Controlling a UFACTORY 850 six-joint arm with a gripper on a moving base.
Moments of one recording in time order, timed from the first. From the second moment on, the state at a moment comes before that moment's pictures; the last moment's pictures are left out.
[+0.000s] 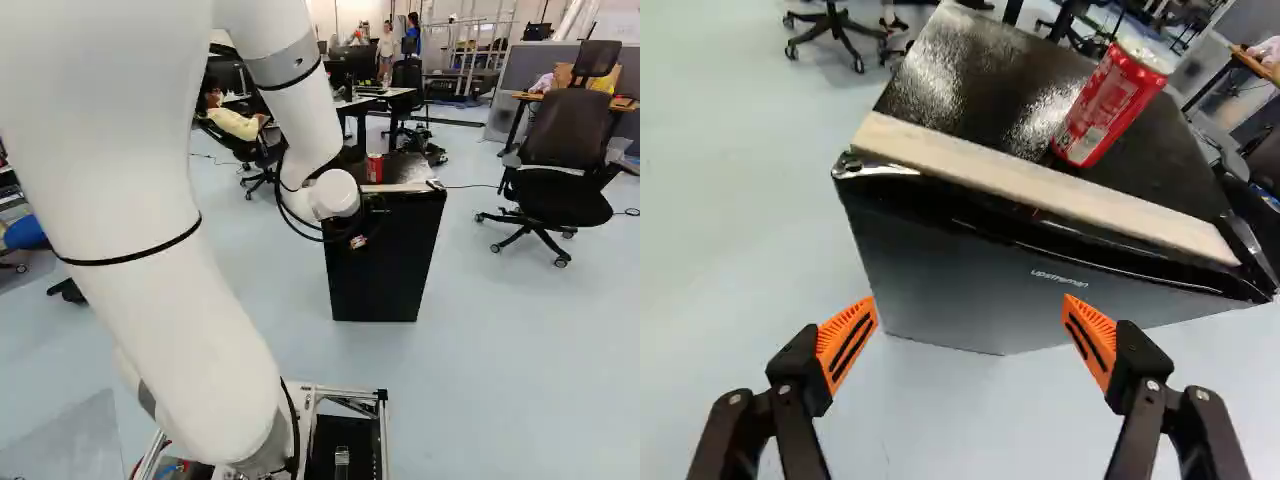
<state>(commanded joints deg) -24.4 -8.5 -33.6 -34.6 31.7 0.0</state>
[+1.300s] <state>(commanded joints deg) -21.3 -16.7 -43.0 -10.4 49.4 0.0</state>
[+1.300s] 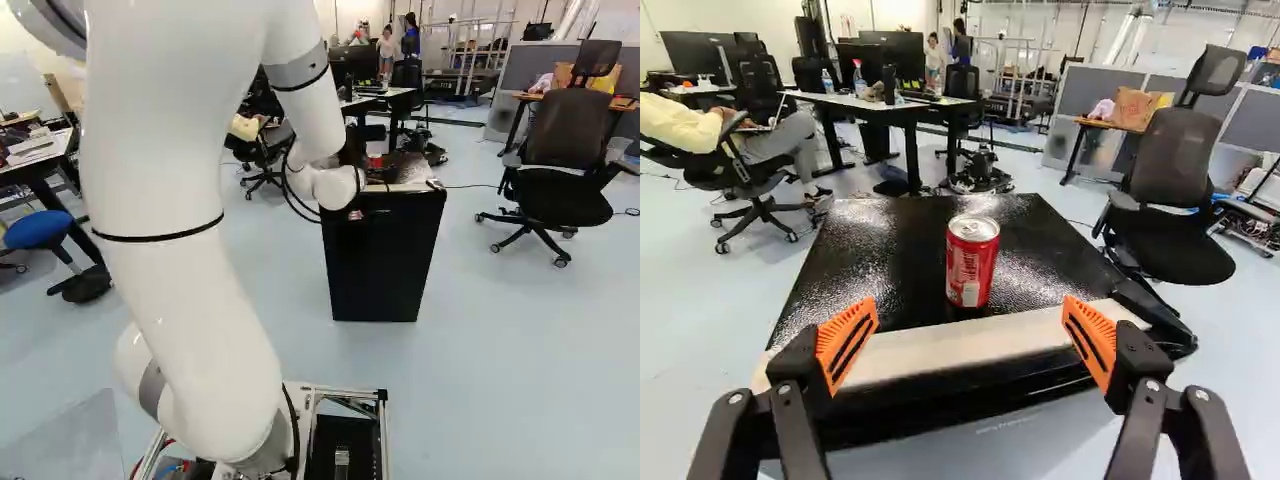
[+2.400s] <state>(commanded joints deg) -20.8 -31.7 -59.3 -10.4 49.4 0.0</state>
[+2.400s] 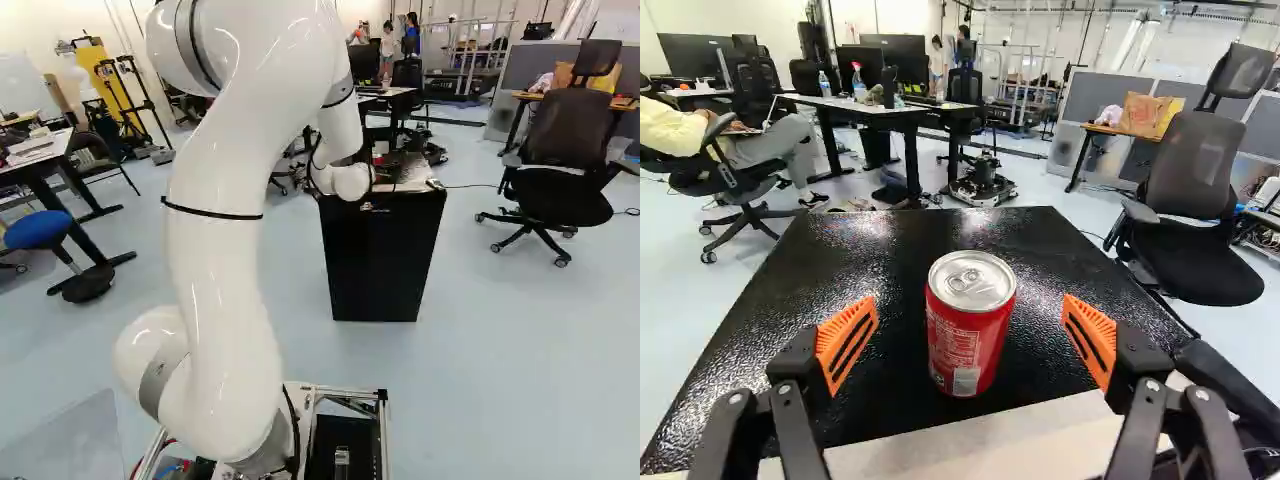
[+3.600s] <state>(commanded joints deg) -20.8 -31.7 -59.3 -10.4 49.4 7.3</state>
